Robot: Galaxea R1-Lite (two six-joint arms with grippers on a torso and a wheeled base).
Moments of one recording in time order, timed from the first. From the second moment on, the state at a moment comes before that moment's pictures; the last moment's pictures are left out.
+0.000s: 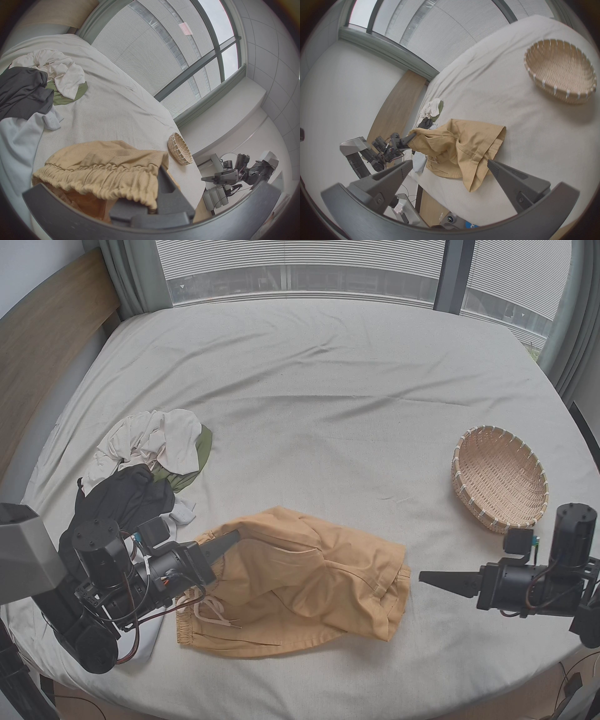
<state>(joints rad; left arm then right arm) -0.38 1.96 -0.35 -1.55 -0.34 -0.58 0.41 1.58 -0.34 -0.85 0.42 0.53</state>
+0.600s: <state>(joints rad) -0.36 1.96 -0.35 -1.55 -0.33 -0.51 0.50 2.04 -0.33 -1.28 0.31 0.61</state>
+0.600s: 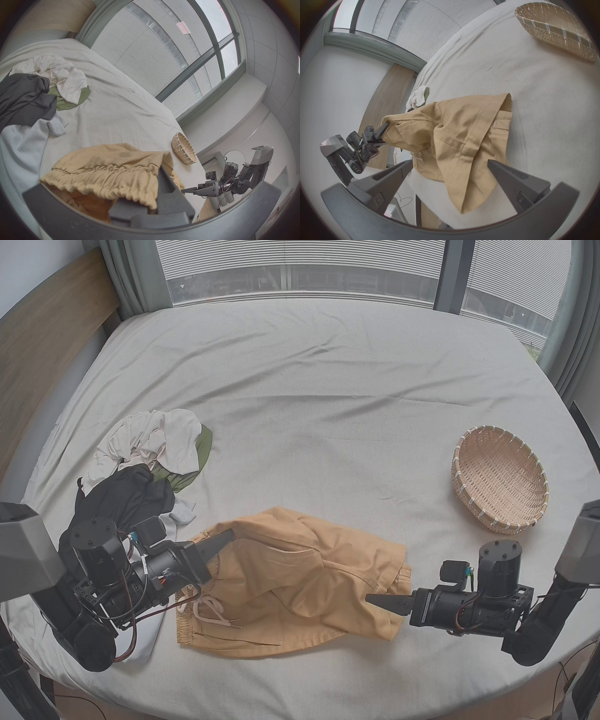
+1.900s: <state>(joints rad) -0.35 1.97 -0.33 -1.55 -0.33 -0.49 0.53 2.07 -0.42 -1.51 0.31 0.71</state>
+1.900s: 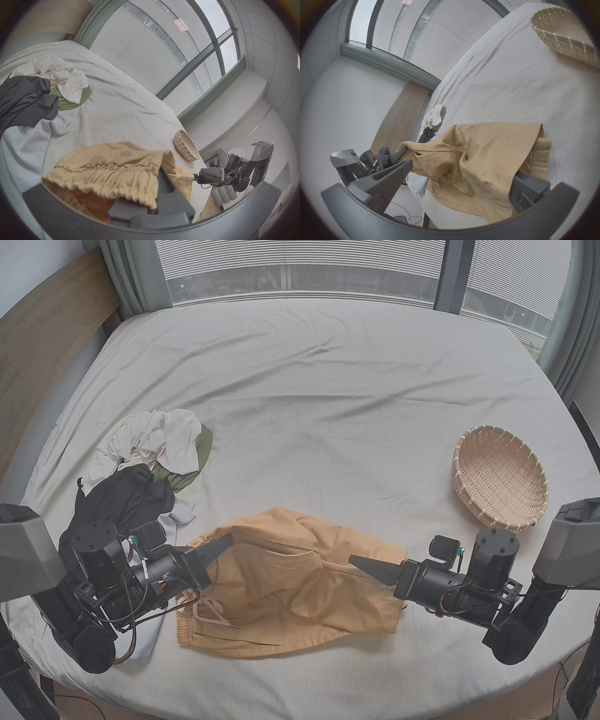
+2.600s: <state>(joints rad) -0.35 1.97 -0.32 -1.55 -0.33 -0.49 0.55 2.19 -0.40 -1.54 0.30 0.67</state>
